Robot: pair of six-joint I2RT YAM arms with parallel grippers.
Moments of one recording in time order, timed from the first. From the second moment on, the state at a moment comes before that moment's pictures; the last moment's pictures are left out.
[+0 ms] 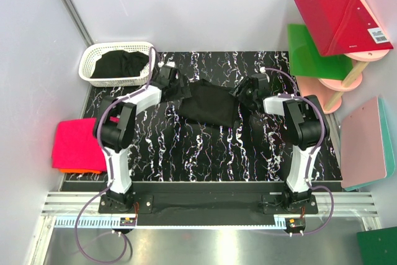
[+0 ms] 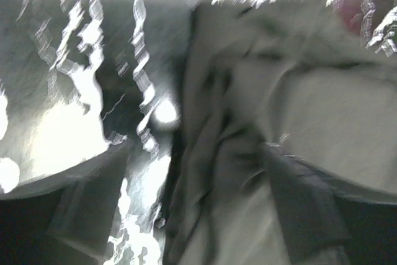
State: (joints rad) left arm -0.36 2.03 1.44 -0.23 -0.02 -0.50; right arm 0.25 2.00 1.11 0.29 -0.12 0.81
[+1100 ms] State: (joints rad) left arm -0.33 1.90 1.10 0.07 0.18 -0.64; right arm 0.26 1.83 0.97 0.31 -0.25 0.78
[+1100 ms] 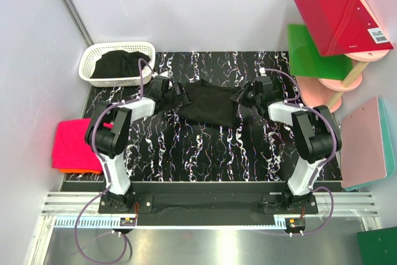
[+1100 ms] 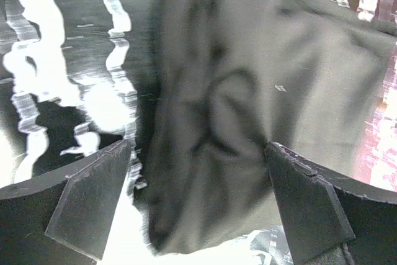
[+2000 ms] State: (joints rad) left arm -0.32 1.88 1.01 0.31 0.48 -0.80; right arm 0.35 2.11 1.24 0.23 -0.42 0.77
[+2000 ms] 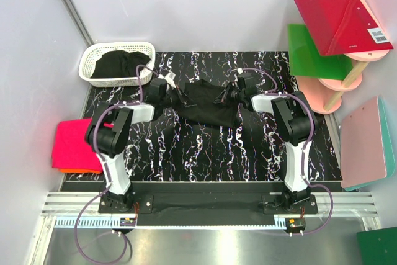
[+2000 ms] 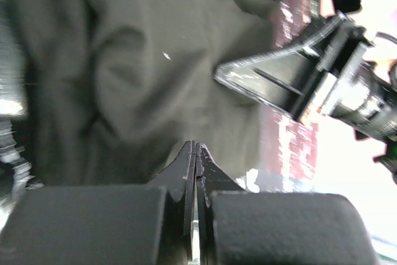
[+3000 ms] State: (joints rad) left arm -0.30 1.98 1.02 0.40 0.67 -0.88; right arm 0.35 2.07 1.24 0.11 -0.25 0.75
